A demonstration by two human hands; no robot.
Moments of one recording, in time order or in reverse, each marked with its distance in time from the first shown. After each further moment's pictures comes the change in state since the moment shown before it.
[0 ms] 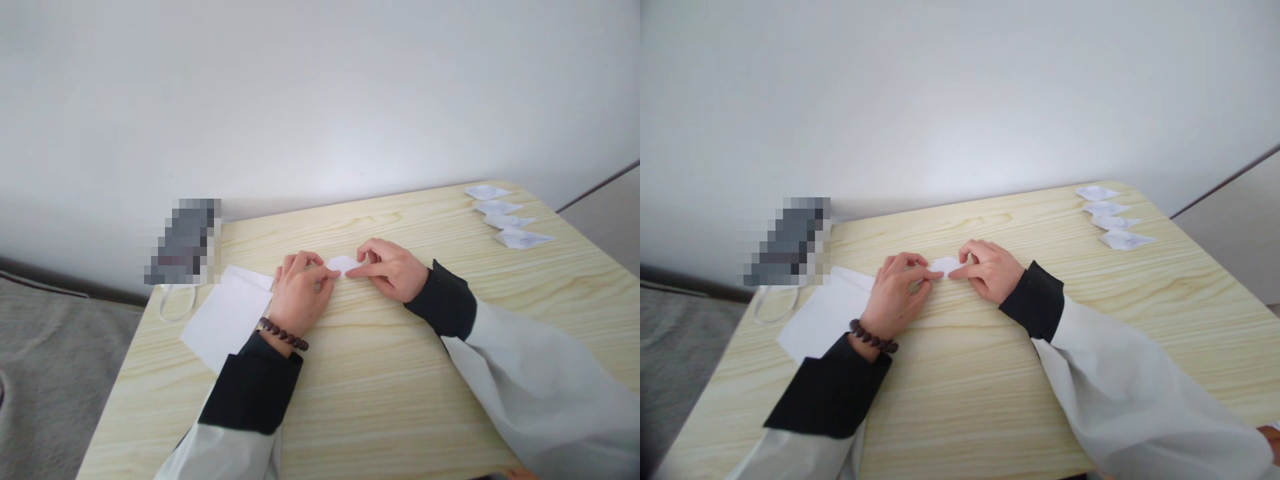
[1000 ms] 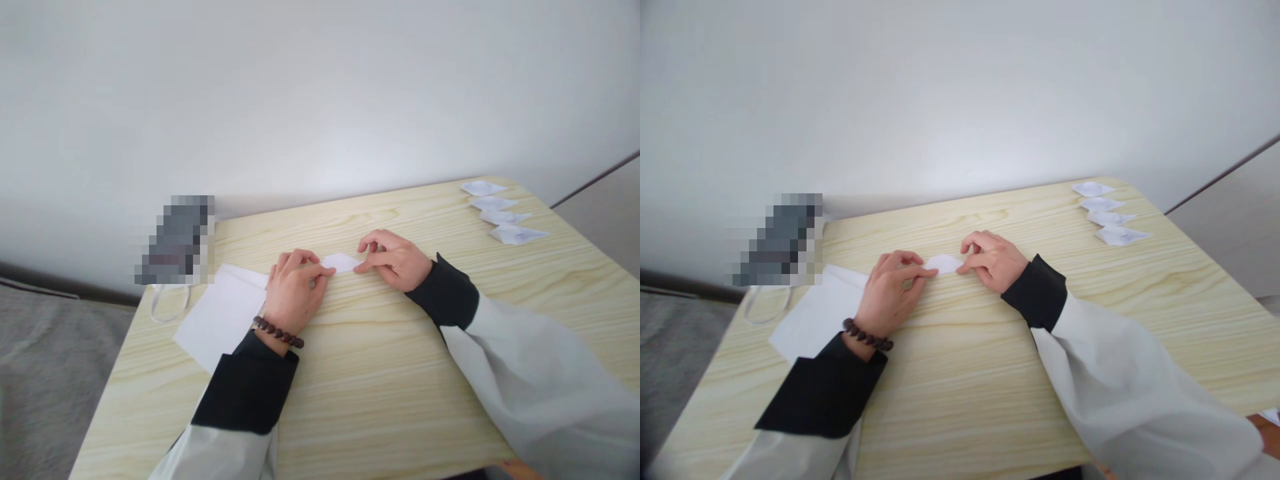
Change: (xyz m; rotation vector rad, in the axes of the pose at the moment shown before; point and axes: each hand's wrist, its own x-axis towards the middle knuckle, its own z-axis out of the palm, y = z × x) left_hand 0.001 -0.003 0.001 0.001 0.030 0.014; right_hand -0.003 0.010 -0.008 0.026 -0.002 0.031
